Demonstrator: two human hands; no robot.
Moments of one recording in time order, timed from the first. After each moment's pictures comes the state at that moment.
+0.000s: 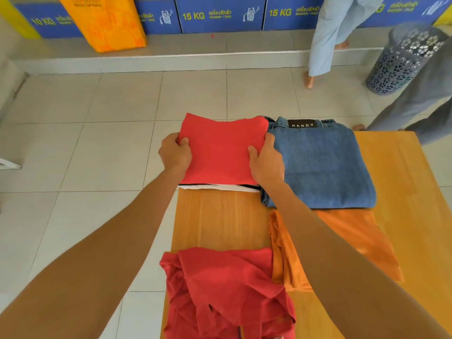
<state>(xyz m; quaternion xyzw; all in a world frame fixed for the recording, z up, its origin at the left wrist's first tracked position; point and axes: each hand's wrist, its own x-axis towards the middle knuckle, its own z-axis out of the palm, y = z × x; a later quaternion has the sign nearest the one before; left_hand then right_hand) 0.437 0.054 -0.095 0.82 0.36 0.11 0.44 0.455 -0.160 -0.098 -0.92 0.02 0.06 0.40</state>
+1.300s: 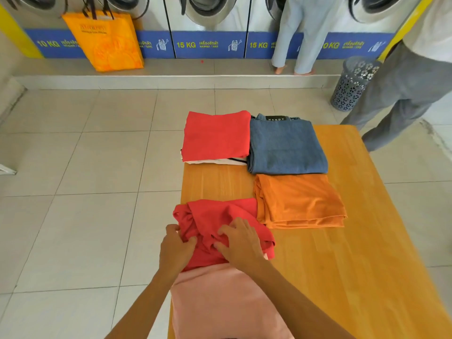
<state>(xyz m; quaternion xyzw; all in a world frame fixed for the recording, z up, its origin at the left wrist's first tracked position) 0.097 -0.003 -0.101 0.81 0.36 -0.10 0.44 0.141 -0.184 -0.075 -0.95 -0.17 0.18 0.19</state>
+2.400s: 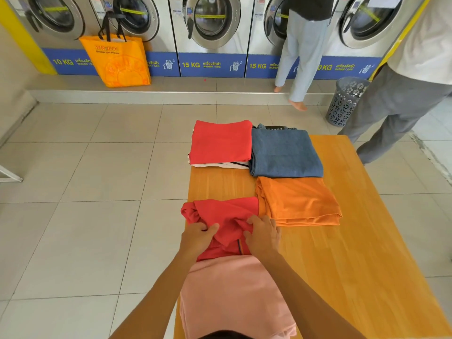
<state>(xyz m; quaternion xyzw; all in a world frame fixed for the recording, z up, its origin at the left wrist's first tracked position) 0.103 -0.025 -0.071 0.83 0.28 -0.15 0.46 0.138 -0.212 -0.079 -0.98 0.01 0.12 0.17</state>
